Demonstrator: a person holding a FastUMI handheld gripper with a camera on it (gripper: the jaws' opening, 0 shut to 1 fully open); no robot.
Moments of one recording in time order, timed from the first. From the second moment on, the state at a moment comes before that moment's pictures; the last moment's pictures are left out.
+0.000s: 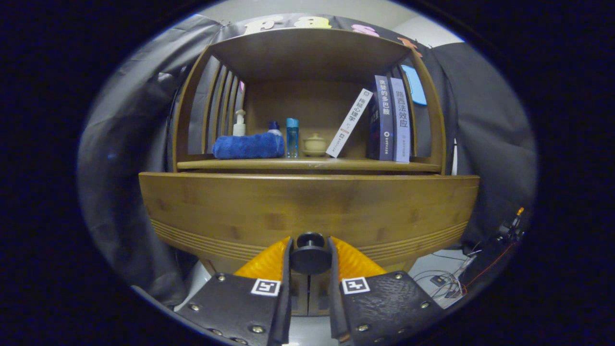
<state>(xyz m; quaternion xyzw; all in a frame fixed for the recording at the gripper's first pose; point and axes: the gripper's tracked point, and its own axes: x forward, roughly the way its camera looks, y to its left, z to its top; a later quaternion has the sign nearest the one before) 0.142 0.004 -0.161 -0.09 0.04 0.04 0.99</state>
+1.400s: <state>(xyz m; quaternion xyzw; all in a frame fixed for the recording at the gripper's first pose) 0.044 -0.027 -0.112 -0.07 0.03 0.00 1.00</state>
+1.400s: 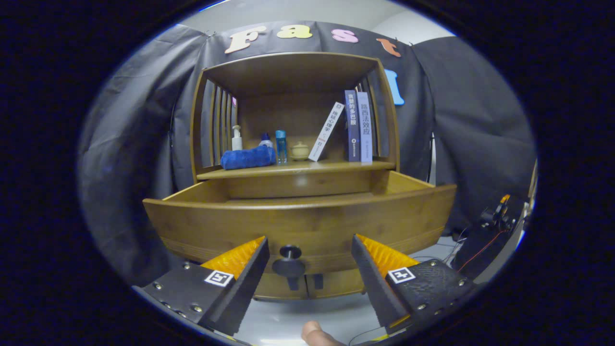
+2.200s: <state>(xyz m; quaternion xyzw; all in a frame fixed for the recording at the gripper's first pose) 0.184 0.001 -0.156 -0.14 0.35 0.00 0.93</state>
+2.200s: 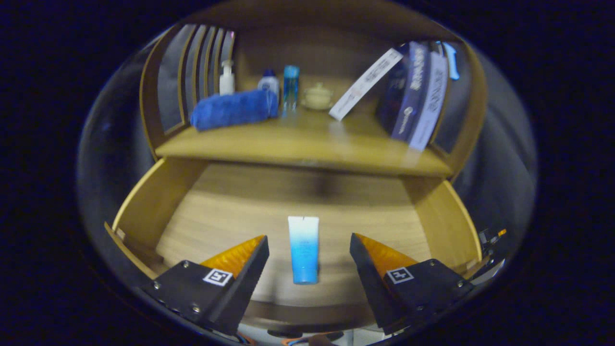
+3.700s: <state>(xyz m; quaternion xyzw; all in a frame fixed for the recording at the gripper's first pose) 0.195 0.015 -0.057 -0.10 0.07 0.02 0.99</state>
